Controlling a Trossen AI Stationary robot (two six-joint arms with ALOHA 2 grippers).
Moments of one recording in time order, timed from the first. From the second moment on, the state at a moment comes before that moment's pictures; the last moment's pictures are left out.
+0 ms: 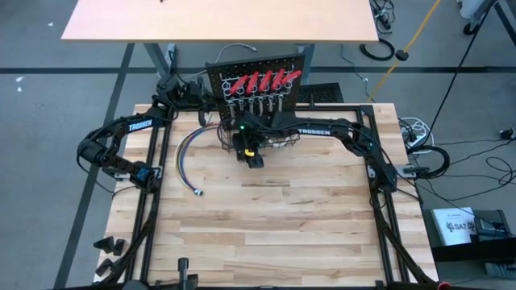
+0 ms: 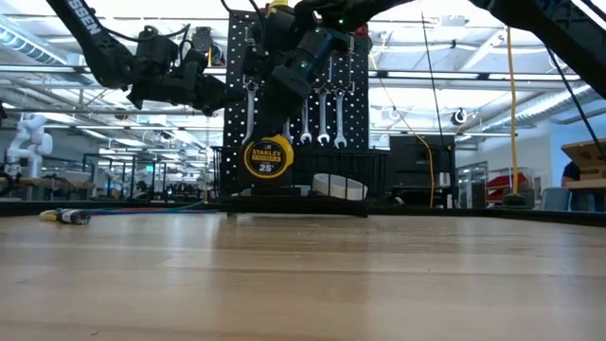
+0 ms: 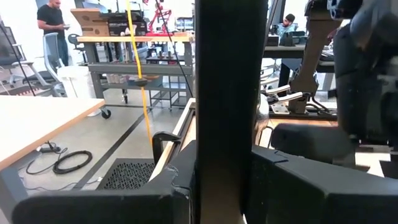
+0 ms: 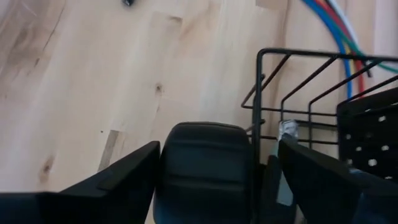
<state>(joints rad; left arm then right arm) 1.07 1.41 0.68 0.67 0.96 0.11 -0.25 2.19 1.99 -0.76 -0.15 -0.44</state>
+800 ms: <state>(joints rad) 1.07 1.41 0.68 0.66 0.97 0.12 -0.22 2.05 1.99 -0.95 -0.16 -0.40</state>
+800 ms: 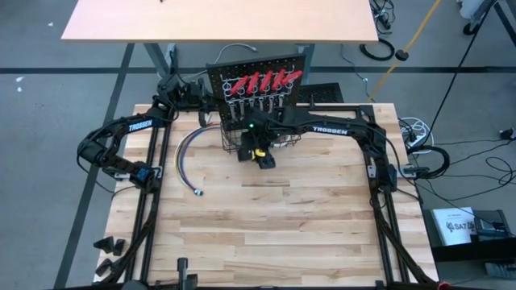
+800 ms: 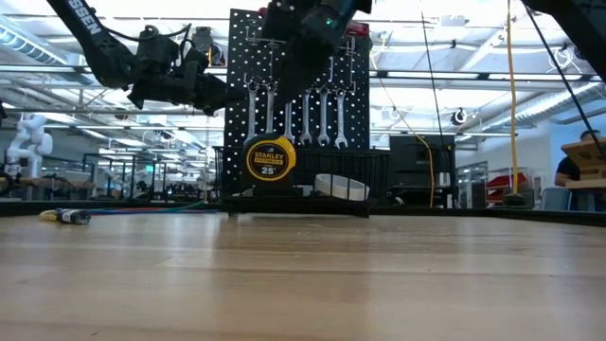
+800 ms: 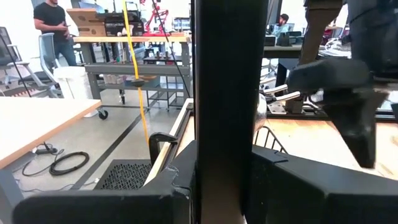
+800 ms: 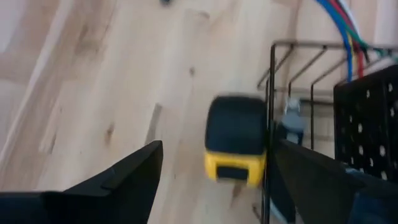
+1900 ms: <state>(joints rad) 1.15 1.41 0.68 0.67 0.93 0.09 -0.42 1.50 1.35 -0.68 -0.32 -0.30</state>
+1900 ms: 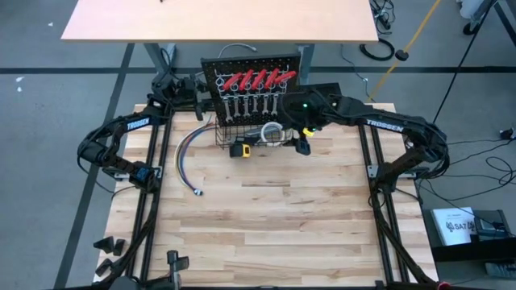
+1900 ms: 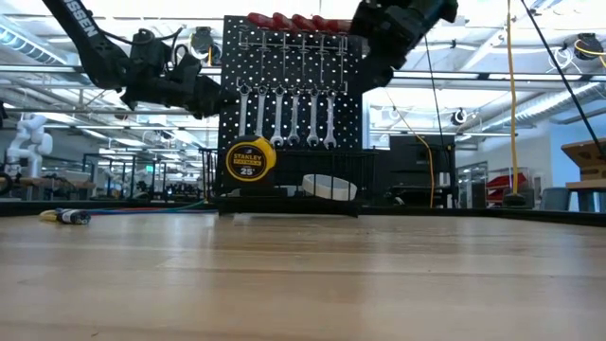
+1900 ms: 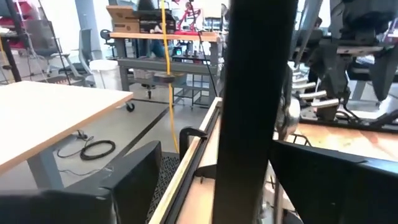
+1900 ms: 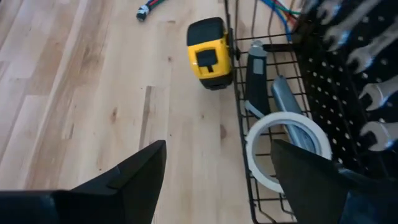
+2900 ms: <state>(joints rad) 1.01 0.80 0.61 -0.01 0.81 0.12 -0.45 1.46 1.31 -0.57 -0.39 -0.29</state>
